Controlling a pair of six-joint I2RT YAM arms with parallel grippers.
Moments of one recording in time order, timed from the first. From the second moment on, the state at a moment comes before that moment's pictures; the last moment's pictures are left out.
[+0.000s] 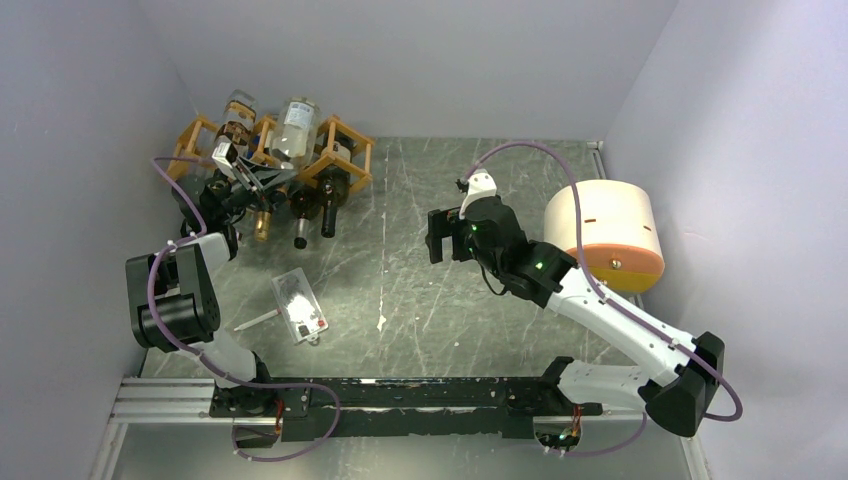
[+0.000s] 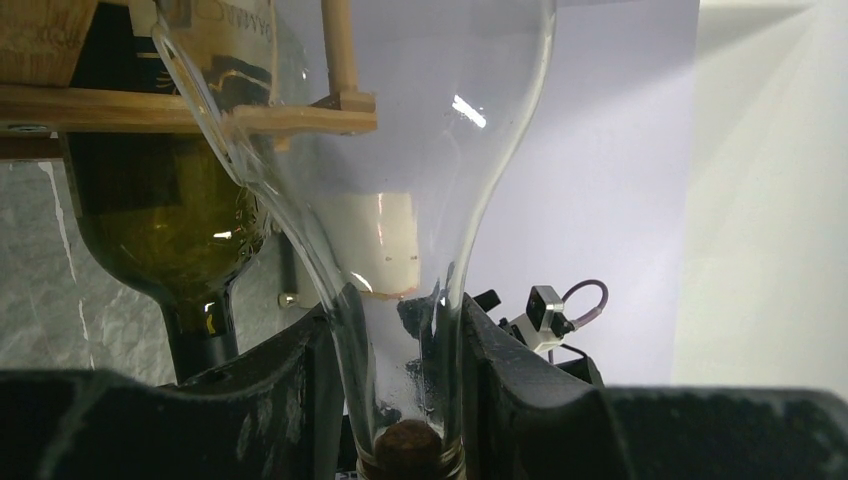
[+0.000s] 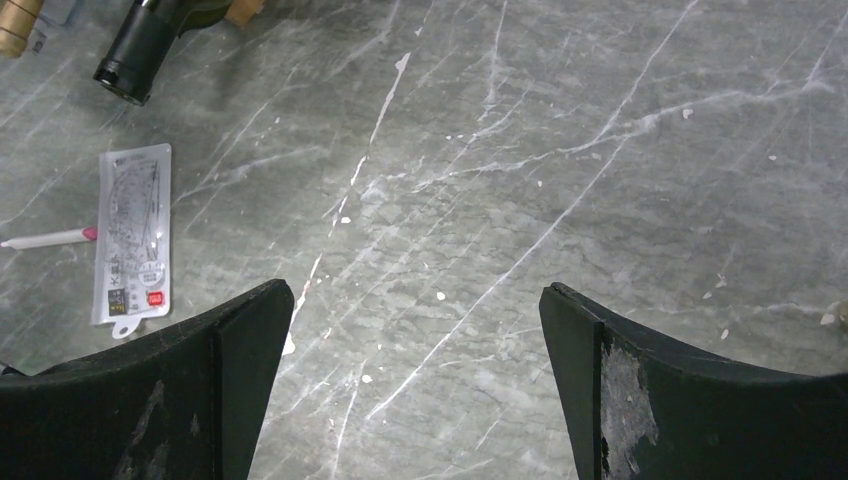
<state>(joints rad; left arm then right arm) 0.27 1.63 0.78 1.02 1.13 -1.63 0.84 1.13 1.05 -0.43 0.33 0.32</state>
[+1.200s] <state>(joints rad) 0.25 1.45 0.89 0.76 1.12 -1.58 0.84 1.18 1.05 -0.41 0.30 0.34</state>
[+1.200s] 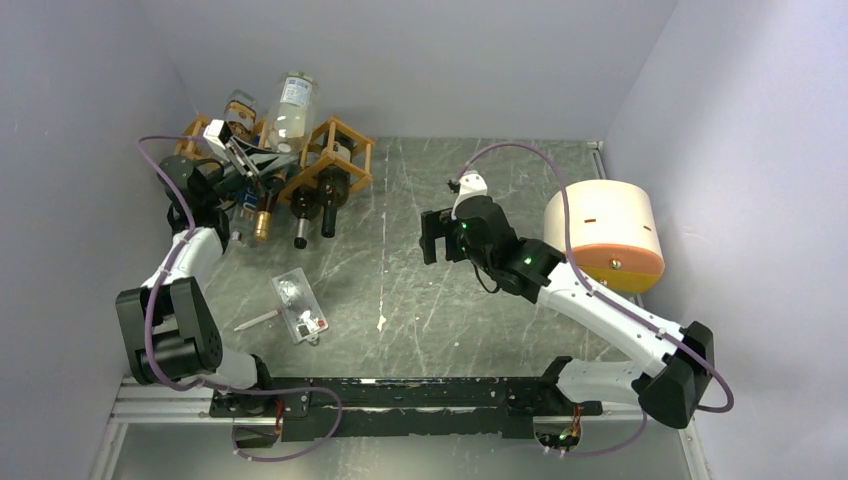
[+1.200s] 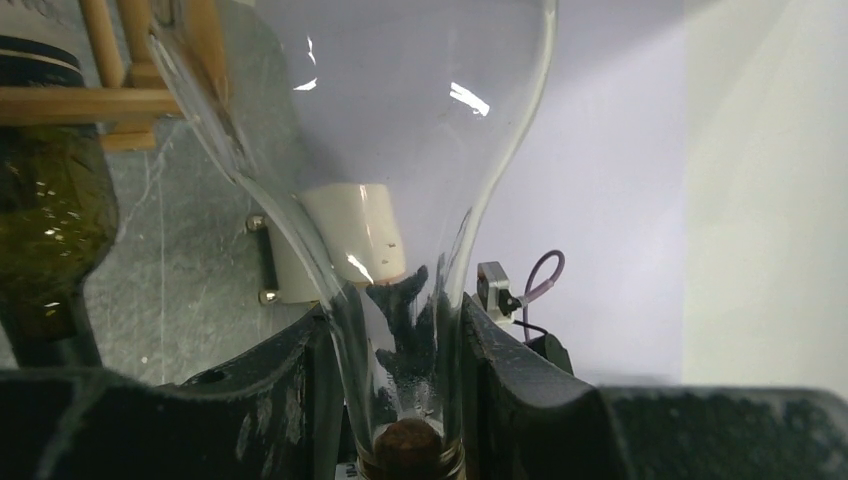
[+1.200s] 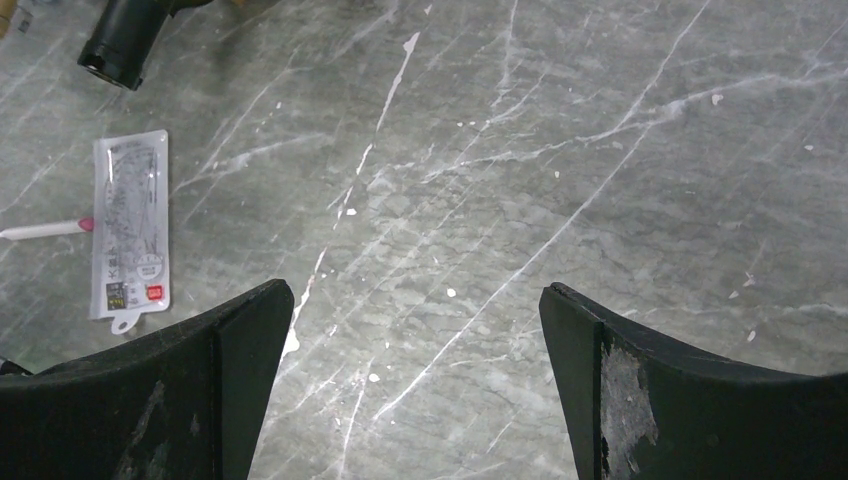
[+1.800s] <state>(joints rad) -0.12 1.40 0.88 0.47 0.99 -1.39 0.84 1.22 1.14 -0.41 0.33 0.34</state>
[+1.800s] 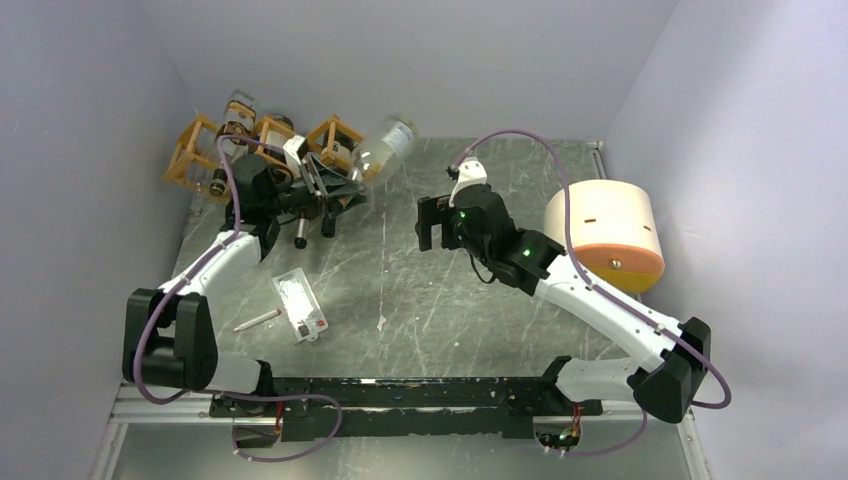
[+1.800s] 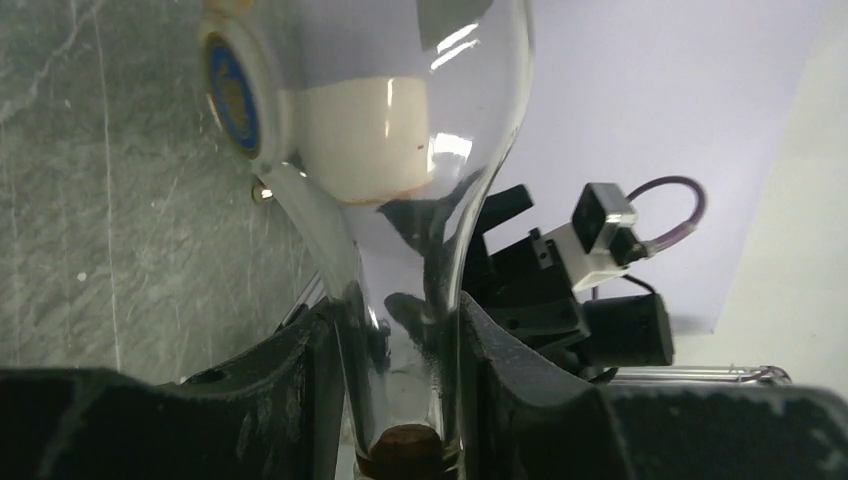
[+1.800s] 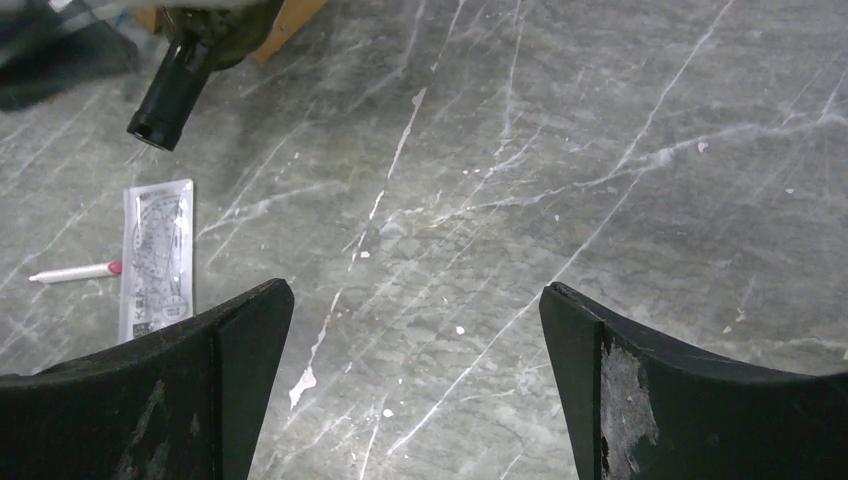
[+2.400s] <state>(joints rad) -0.37 1.37 0.73 0.14 0.85 -1.14 0.83 1.25 0.97 -0.31 0.20 0.36</state>
